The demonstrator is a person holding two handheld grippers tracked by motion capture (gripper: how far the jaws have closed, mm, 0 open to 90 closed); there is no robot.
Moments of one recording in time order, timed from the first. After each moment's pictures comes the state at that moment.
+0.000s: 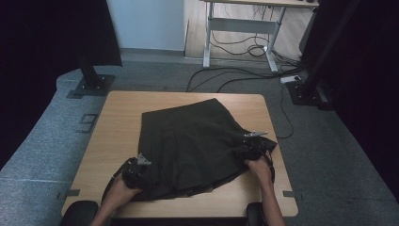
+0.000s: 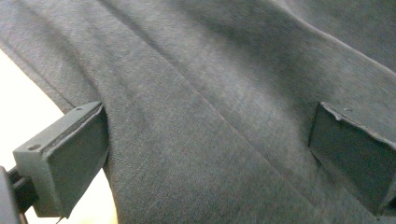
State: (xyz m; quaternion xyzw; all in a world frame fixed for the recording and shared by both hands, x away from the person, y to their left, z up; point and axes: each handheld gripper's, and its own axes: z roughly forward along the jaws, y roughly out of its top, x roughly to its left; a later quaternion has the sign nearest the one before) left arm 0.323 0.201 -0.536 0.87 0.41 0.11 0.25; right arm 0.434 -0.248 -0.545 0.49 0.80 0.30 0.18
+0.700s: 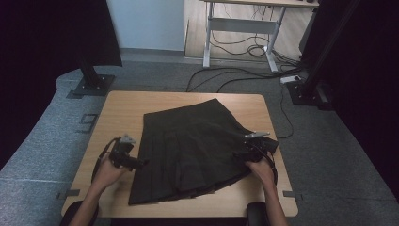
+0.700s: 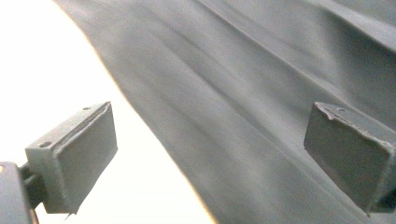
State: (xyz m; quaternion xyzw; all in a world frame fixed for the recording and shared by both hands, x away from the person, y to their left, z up) left arm 0.391 0.256 -0.488 0.83 0.43 0.14 0.32; right arm 0.416 -0.241 -0.525 0.48 0.80 0.32 0.16
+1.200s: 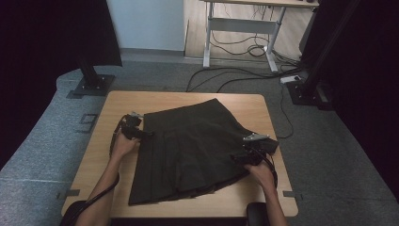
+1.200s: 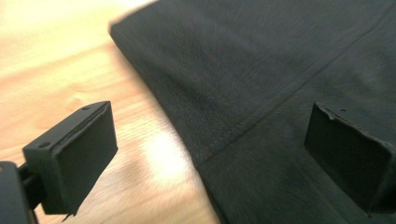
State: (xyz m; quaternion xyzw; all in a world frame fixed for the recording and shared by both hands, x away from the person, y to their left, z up) left arm 0.500 0.244 -0.532 0.80 0.49 0.16 0.30; right arm 0.399 -0.235 -0.516 0.46 0.81 0.34 0.16
